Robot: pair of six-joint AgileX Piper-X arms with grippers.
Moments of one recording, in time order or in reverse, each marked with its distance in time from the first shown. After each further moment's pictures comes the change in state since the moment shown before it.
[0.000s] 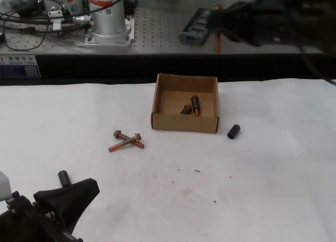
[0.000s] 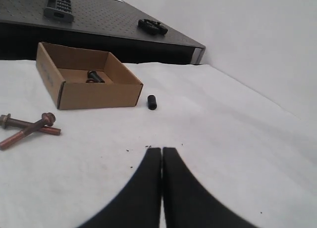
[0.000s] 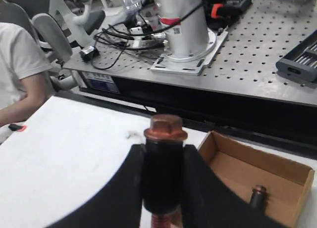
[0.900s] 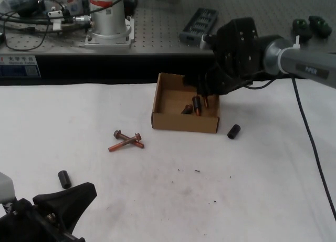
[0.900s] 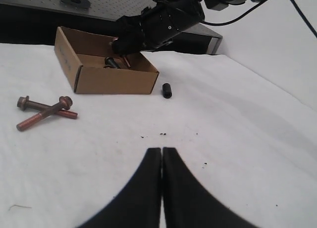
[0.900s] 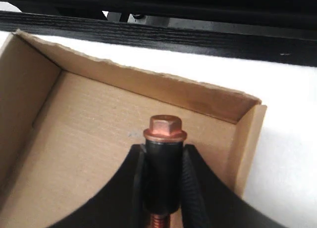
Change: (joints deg) left arm 0.0 0.0 0.0 3.0 -2.6 0.2; right arm -2.0 27.7 -22.3 16.1 12.0 -2.6
